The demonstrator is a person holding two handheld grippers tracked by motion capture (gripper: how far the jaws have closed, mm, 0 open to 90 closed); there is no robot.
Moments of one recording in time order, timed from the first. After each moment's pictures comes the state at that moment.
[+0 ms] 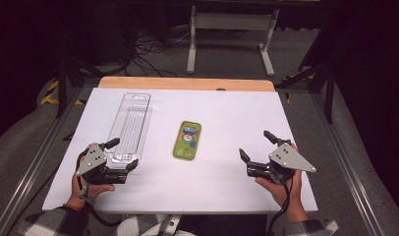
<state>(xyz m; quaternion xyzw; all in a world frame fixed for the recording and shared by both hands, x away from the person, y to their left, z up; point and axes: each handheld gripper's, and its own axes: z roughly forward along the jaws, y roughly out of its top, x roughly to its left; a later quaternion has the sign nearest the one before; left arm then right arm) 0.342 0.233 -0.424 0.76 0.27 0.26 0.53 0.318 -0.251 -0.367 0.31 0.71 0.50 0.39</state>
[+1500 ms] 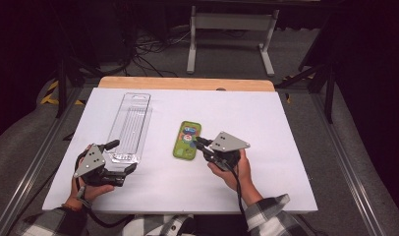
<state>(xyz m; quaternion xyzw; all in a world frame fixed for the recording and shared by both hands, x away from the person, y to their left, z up) 0.342 0.241 -0.429 0.77 0.25 0.25 0.53 0.372 -0.132 -0.390 0.22 0.80 0.50 0.26</state>
